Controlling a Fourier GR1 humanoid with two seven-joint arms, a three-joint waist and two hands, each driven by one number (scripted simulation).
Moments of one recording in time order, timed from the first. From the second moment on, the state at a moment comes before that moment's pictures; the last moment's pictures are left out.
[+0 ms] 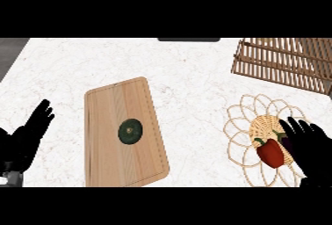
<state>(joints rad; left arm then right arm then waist) 0.02 0.47 -0.02 -1.43 0.27 0.08 0.07 0.02 -0.77 0.40 -1.90 0.86 0.40 0.68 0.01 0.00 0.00</state>
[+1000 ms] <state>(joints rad) 0.02 0.39 0.08 -1.42 0.18 0.01 0.09 -0.08 -0.64 0.27 -1.52 1.09 0.35 0.40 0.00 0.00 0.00</state>
